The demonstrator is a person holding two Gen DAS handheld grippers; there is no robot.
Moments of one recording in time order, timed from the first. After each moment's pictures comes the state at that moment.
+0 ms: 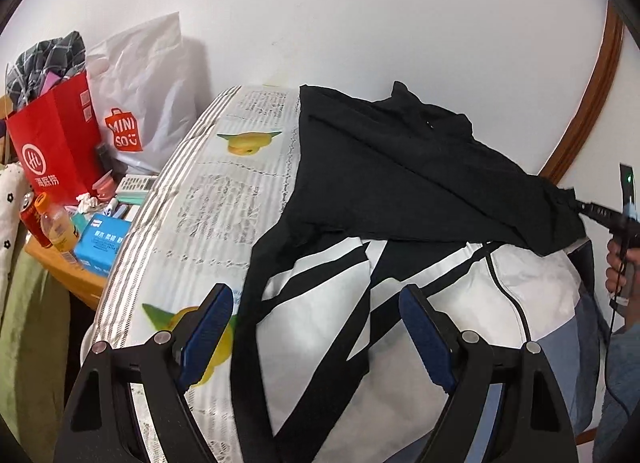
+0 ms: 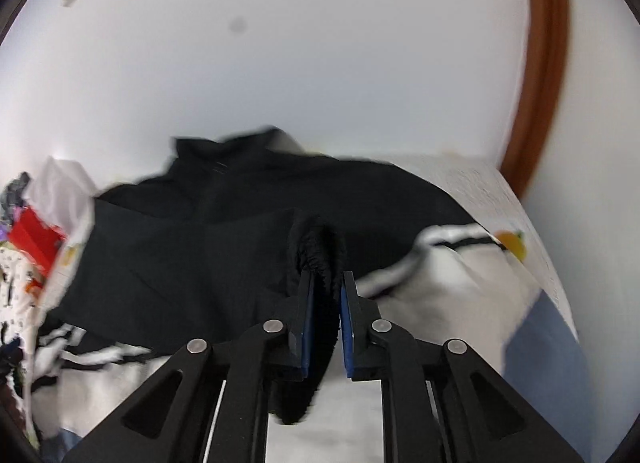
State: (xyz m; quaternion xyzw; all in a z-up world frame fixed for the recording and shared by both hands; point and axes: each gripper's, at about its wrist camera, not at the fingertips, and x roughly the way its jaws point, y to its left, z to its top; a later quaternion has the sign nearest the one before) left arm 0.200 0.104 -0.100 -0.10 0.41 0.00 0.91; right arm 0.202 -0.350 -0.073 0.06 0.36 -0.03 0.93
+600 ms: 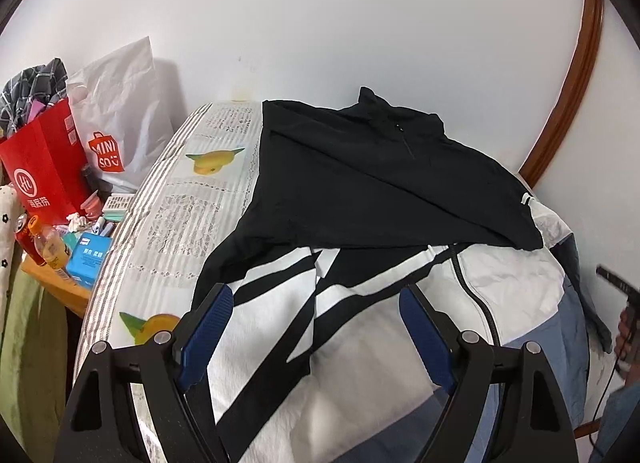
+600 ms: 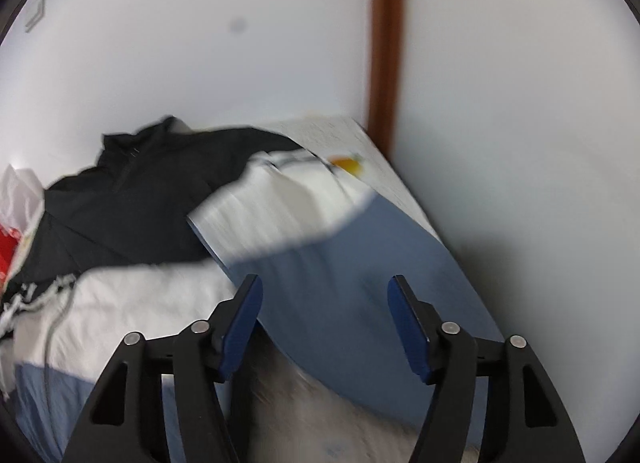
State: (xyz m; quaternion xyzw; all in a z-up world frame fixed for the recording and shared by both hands) left arm 0.191 0.067 -0.078 -0.08 0.40 -0.02 0.91; right arm 0.049 -0.457 -0.095 0.08 0.35 -0.15 0.92
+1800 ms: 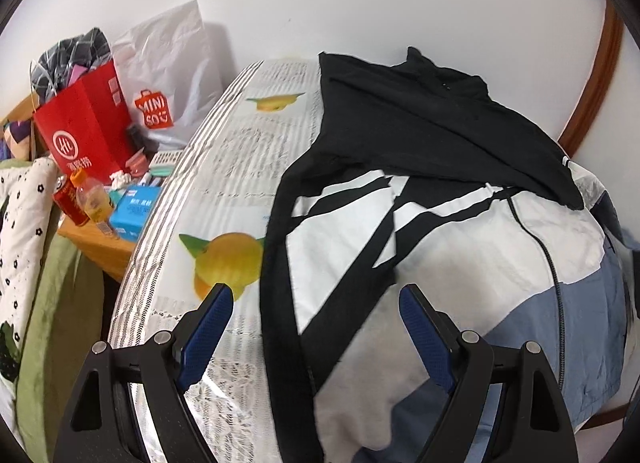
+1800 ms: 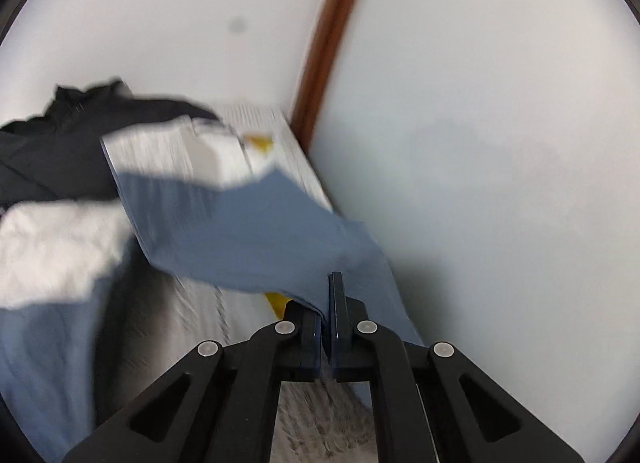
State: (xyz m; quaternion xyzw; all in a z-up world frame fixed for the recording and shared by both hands) left arm 0.155 0.100 -0.116 -0.06 0.45 0.04 0.89; right arm 0.012 -0.463 -0.113 -0.04 0.33 -0.26 0.91
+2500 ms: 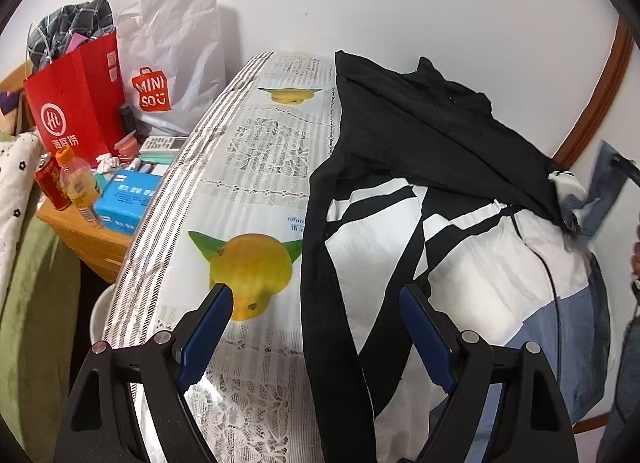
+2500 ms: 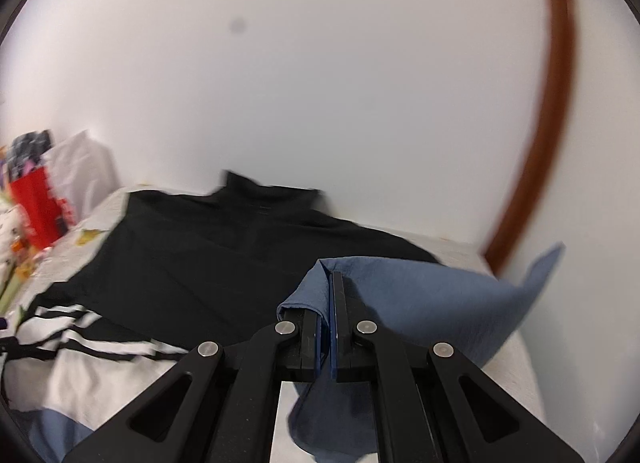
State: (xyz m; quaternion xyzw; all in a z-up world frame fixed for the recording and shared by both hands) left arm 0.162 0.138 -0.131 -0.11 0.44 0.01 0.89; right arm 0.156 -0.249 -0.030 -0.07 0.24 -0.02 0.97
